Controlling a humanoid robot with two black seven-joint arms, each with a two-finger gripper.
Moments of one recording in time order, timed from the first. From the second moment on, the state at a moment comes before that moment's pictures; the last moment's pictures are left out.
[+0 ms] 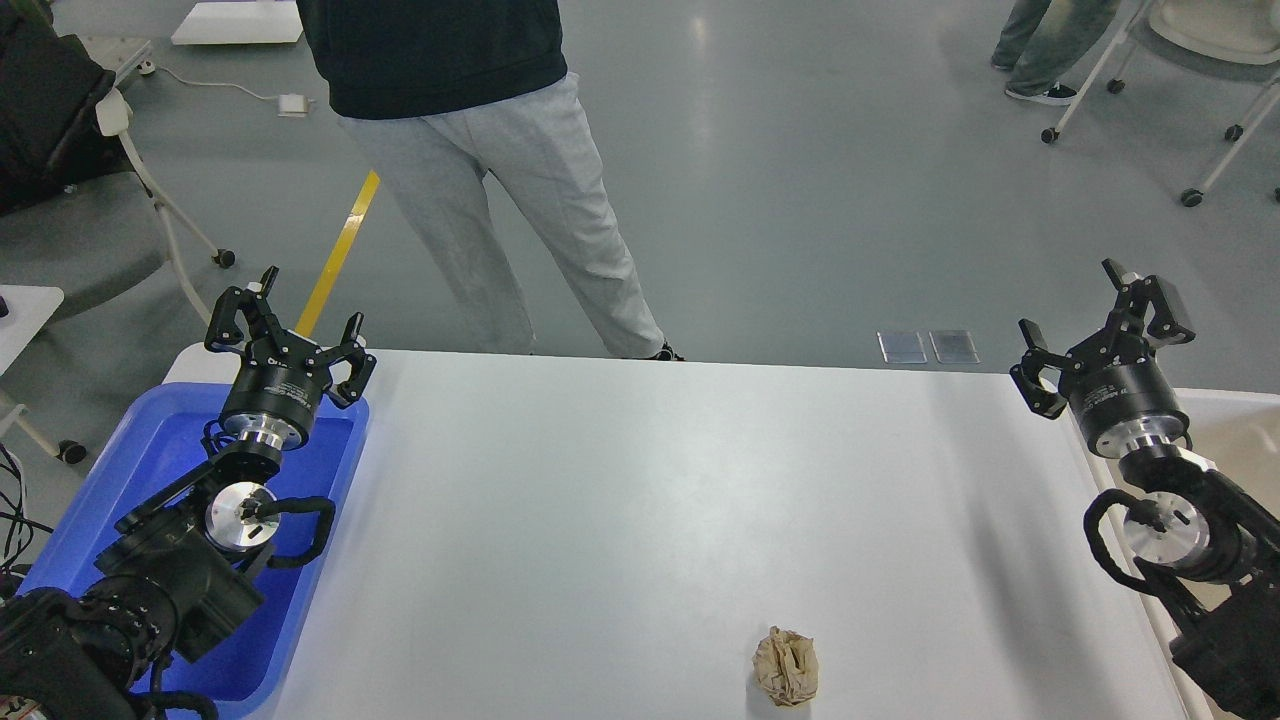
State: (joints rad) left arm -0.71 0.21 -0.75 -0.21 -0.11 -0.63 -0.56; right arm 0.47 -0.40 1.07 0.82 -0.26 0.12 0.40
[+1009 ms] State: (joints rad) left arm -0.71 0.21 -0.75 -0.21 -0.11 -0.63 -0.56; right arm 0.51 -0.51 0.94 0.96 -0.27 0.09 0.33
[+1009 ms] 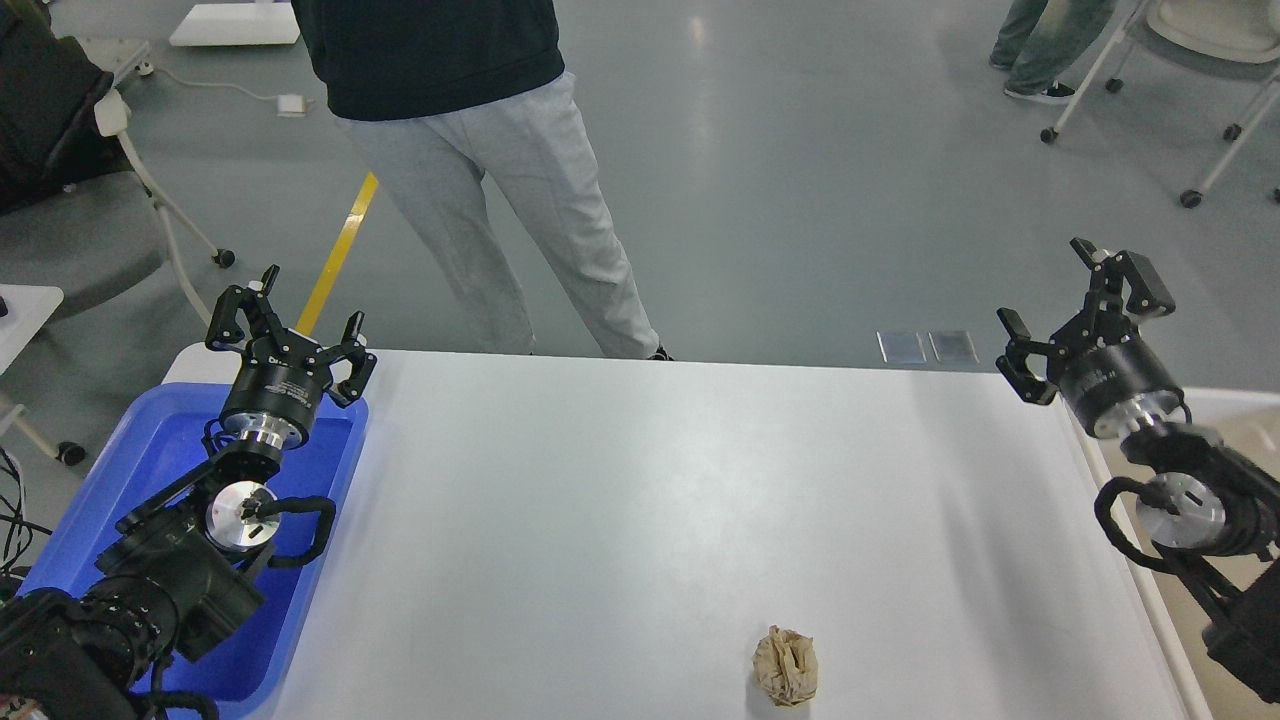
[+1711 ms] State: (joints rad) left arm -0.71 0.21 -0.75 -0.21 -0.11 -0.63 -0.56; right arm 0.96 -0.88 0.23 1.37 -0.65 0.08 0.14
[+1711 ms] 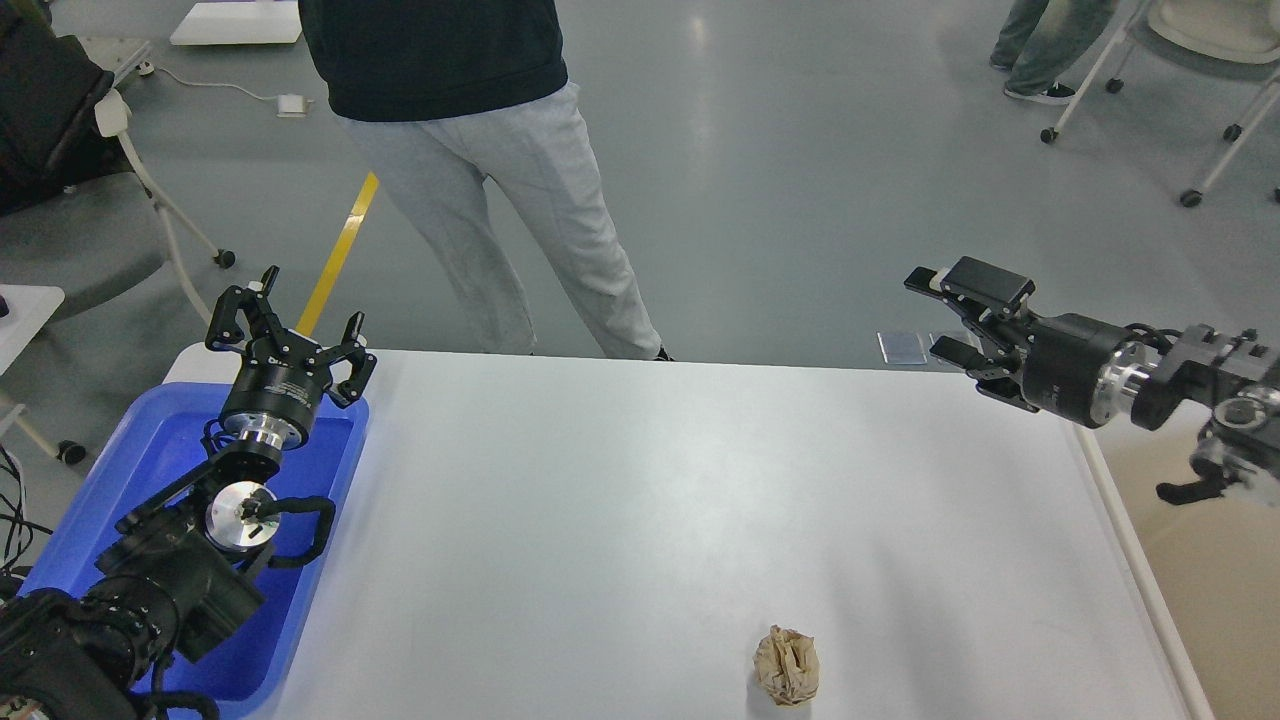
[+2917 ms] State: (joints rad) left arm -0.71 0.21 -0.75 -0.21 -0.11 -0.63 -0.56; right arm 1.09 -0.54 -0.40 1.44 -1.39 0.01 0.02
